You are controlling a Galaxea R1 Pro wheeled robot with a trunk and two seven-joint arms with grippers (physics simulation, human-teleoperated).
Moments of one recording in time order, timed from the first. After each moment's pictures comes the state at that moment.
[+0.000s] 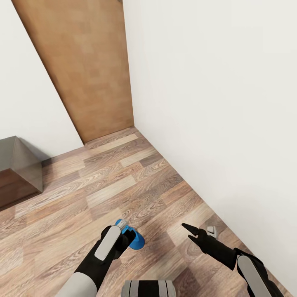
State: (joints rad) left arm -0.53 -0.17 -0.17 -0.85 1.14 0.43 0.83; right arm -0.20 -0.14 -0.08 -1.24 -0.97 0.77 0.42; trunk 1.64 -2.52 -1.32
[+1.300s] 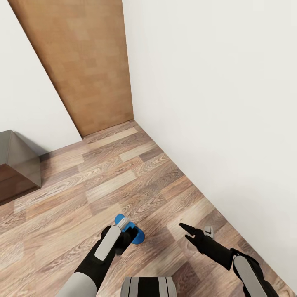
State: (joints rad) left arm -0.53 -0.17 -0.17 -0.85 1.14 0.44 0.71; right arm -0.20 -0.11 -0.07 -1.24 -0.97 0.77 0.42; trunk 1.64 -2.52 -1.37
